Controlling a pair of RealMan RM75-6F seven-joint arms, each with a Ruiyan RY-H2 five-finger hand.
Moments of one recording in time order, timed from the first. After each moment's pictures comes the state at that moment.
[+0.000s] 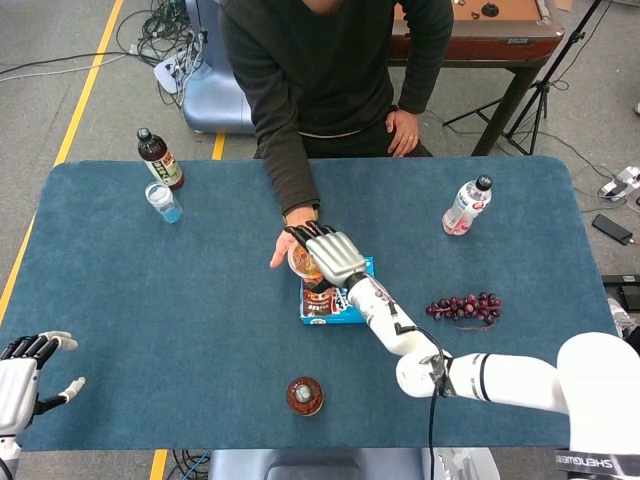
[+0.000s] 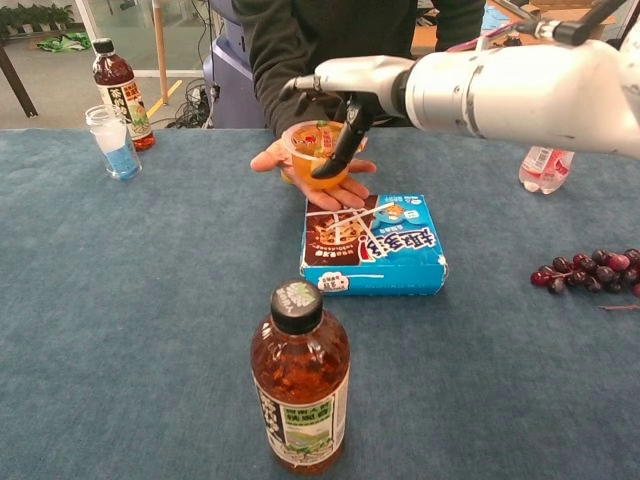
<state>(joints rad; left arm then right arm) -0.01 -1.14 -0.02 -1.67 1.53 1.58 0.04 1.11 -1.53 0.31 -1.55 -0.64 0.80 -0.44</state>
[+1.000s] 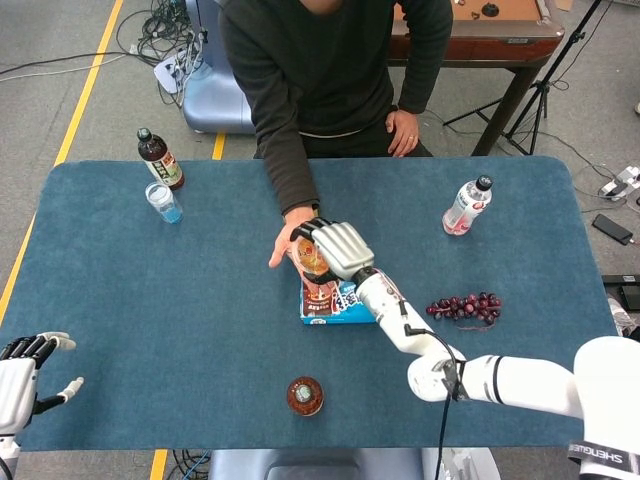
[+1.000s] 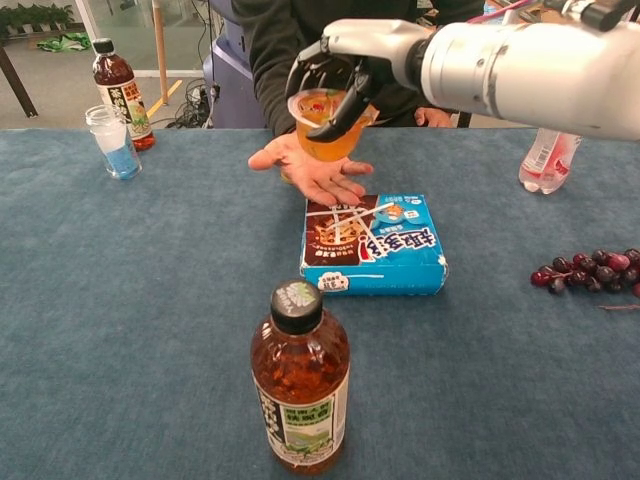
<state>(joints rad) -0.01 -1.15 -0.02 -1.65 1.52 1.57 0.03 1.06 -1.48 0.31 -1.60 -0.80 0.86 -0.29</state>
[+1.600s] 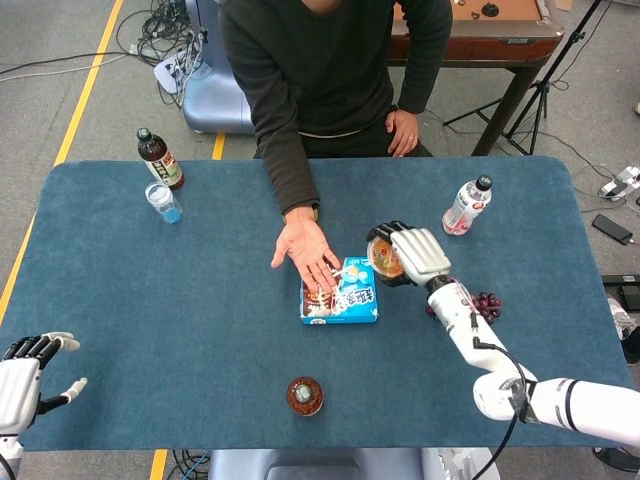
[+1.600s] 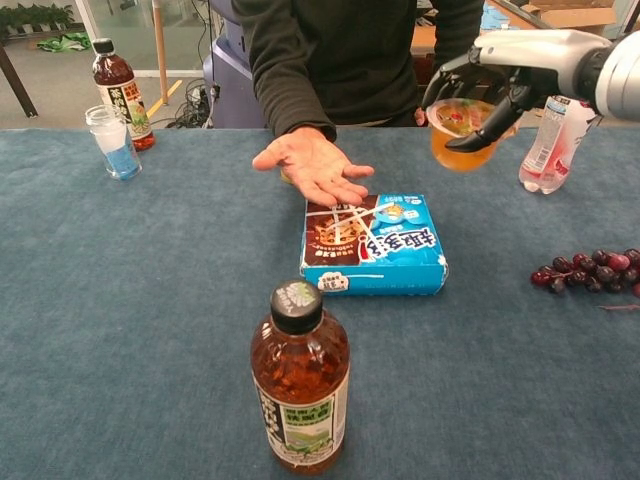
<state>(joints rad) -0.01 -1.15 -0.02 -1.66 1.54 1.56 0.04 0.85 -1.28 0.19 -1.69 -0.86 0.93 -0.20</state>
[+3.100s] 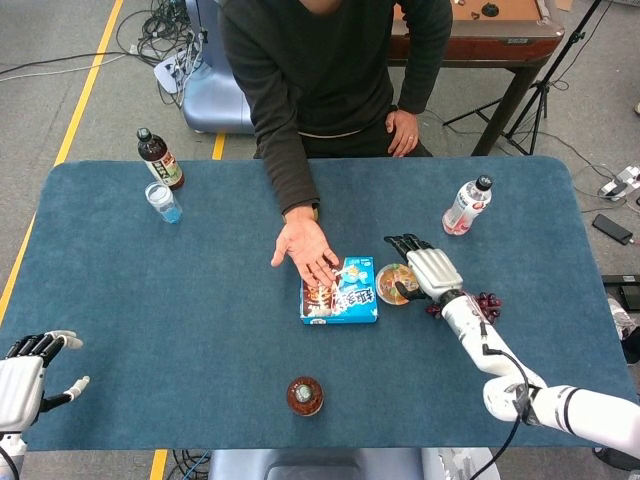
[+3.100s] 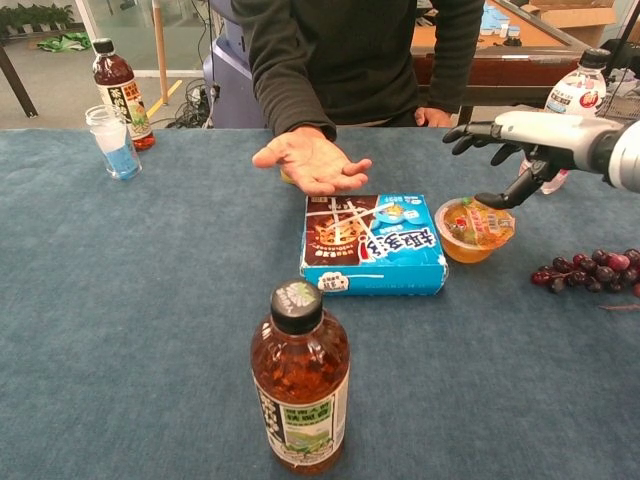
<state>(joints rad) -0.02 -1.16 -0.03 -1.66 1.53 1.56 0.05 0.75 -1.36 0.16 -1.53 -0.99 0.84 -0.10</state>
